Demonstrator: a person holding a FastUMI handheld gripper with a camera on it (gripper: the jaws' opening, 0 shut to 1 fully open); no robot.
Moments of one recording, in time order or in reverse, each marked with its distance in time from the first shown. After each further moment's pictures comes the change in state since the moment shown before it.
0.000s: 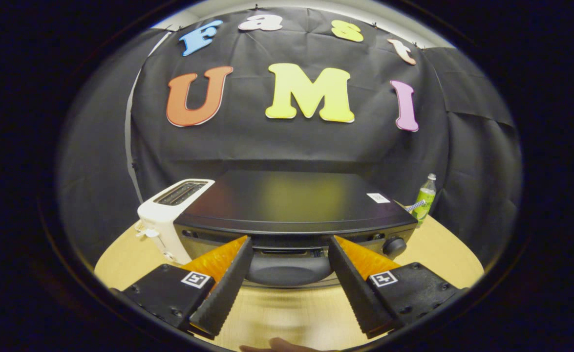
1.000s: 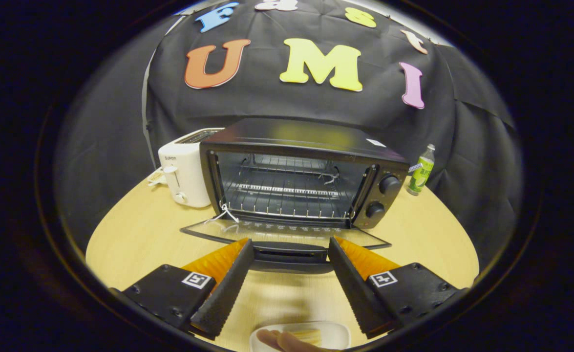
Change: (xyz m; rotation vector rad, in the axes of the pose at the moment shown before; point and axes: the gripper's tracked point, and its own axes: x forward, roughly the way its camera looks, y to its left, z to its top) arm -0.063 0.002 -0.105 -0.054 0.220 0.029
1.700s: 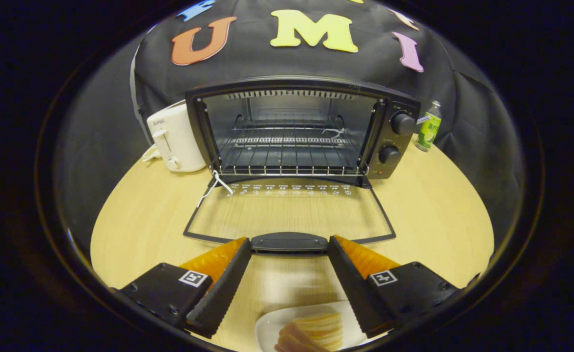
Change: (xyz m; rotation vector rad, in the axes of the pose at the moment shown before) arm 0.112 -0.001 -0.103 0.065 0.177 0.046
